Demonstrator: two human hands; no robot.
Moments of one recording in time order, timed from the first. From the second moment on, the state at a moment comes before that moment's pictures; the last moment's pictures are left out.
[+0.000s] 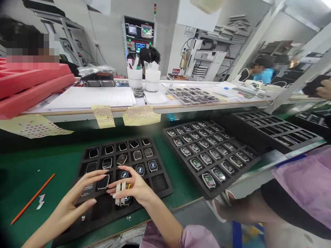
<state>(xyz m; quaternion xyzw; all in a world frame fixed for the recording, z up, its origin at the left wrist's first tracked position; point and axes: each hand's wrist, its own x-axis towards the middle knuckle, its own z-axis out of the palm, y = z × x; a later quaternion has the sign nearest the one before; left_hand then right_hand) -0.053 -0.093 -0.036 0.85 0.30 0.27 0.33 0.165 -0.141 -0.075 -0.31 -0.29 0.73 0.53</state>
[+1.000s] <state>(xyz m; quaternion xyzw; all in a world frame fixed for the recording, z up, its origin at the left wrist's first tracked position) -0.041 -0.112 -0.057 0.87 0.21 0.28 0.35 0.149 -0.138 -0.071 -0.33 -0.30 0.76 0.48</state>
